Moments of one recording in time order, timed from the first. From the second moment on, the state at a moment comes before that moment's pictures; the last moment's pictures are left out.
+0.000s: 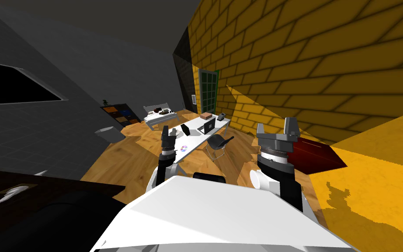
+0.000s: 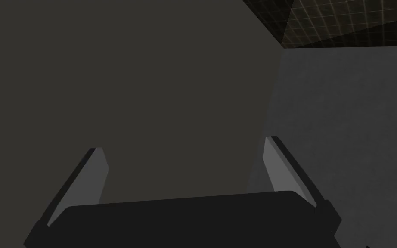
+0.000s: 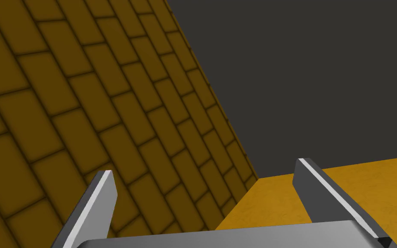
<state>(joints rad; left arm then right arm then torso) 0.52 -0.01 0.04 -2.23 -0.10 -0.62 -0.01 0.50 0.03 0.00 -2.39 0.06 -0.47 -0.11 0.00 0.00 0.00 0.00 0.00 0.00</state>
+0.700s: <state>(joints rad) 0.52 -0.01 0.04 -2.23 -0.10 -0.62 -0.01 0.50 0.03 0.00 -2.39 0.06 -0.47 -0.11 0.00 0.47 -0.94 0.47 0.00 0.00</state>
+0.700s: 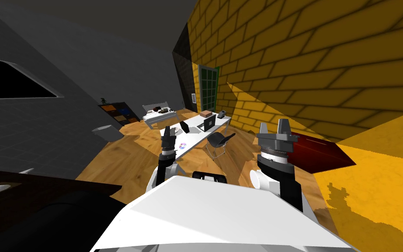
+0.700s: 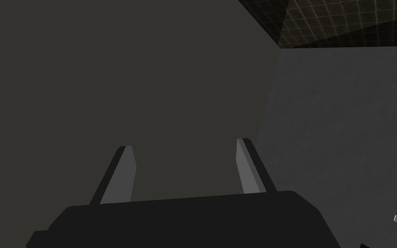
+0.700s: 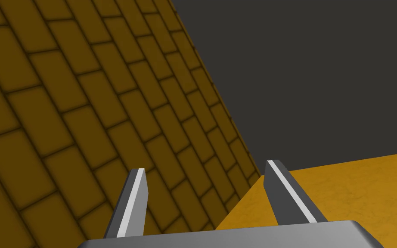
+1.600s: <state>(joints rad) 0.49 0.11 0.04 -2.20 -0.11 -0.55 0.00 0.50 0.03 0.00 -2.39 0.06 -0.47 -0.11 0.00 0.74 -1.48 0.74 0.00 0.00</state>
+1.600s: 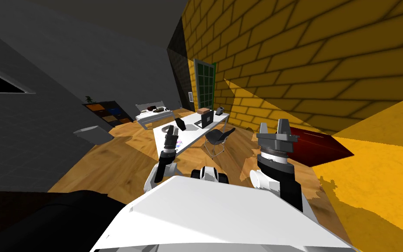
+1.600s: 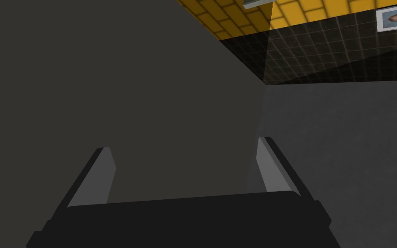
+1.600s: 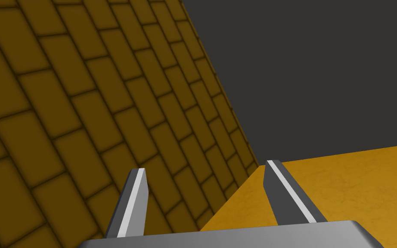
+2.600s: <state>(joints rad) 0.37 0.19 0.04 -2.09 -0.15 -0.34 0.04 0.50 0.03 0.00 -2.39 0.06 -0.47 -0.11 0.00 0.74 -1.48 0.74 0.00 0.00</state>
